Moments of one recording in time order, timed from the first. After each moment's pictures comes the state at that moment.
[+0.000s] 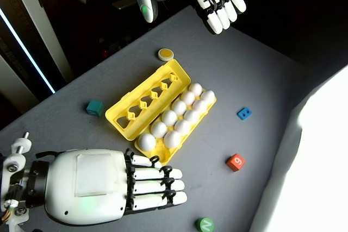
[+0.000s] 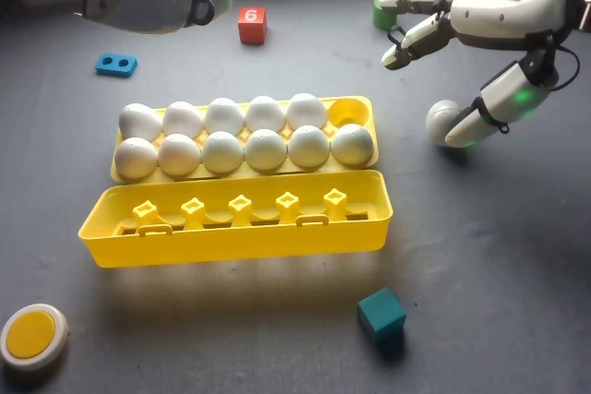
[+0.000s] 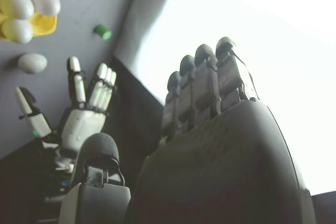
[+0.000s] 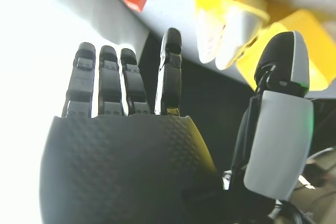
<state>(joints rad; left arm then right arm) -0.11 -0.77 0.50 -1.96 -1.02 3.00 -0.32 -1.17 1.41 -0.74 0.28 -0.48</state>
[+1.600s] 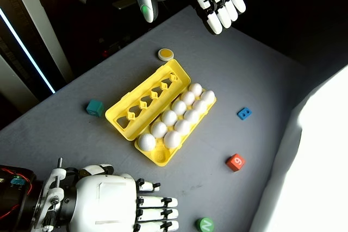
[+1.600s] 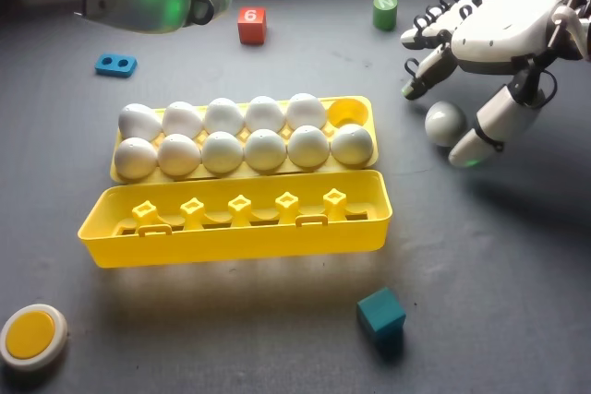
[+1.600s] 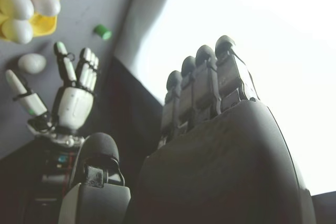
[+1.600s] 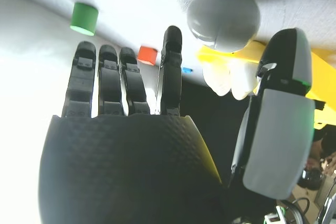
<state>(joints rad) -0.11 -0.77 0.50 -1.96 -1.02 2.99 -0.39 -1.29 1.58 -0.74 0.18 -0.35</state>
